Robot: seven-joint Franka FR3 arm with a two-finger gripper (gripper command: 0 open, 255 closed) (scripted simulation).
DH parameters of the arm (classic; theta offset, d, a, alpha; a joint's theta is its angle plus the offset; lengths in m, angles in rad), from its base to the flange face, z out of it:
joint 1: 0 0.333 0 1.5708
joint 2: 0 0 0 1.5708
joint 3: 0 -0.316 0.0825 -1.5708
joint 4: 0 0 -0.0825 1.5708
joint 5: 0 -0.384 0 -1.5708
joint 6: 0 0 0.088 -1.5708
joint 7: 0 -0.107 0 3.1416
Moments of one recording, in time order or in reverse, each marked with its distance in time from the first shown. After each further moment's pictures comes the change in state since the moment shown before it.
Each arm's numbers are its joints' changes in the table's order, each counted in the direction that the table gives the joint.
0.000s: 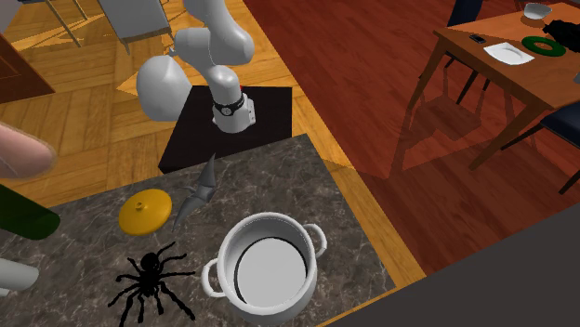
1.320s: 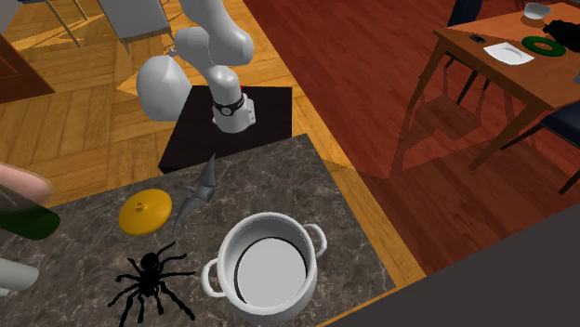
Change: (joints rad) arm -0.049 -0.121 0.052 -0.105 -0.085 0.164 0.155
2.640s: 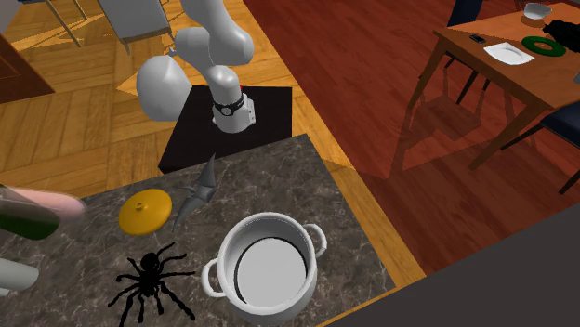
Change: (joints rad) arm 0.023 0.032 -0.012 -0.296 0.001 0.265 0.065
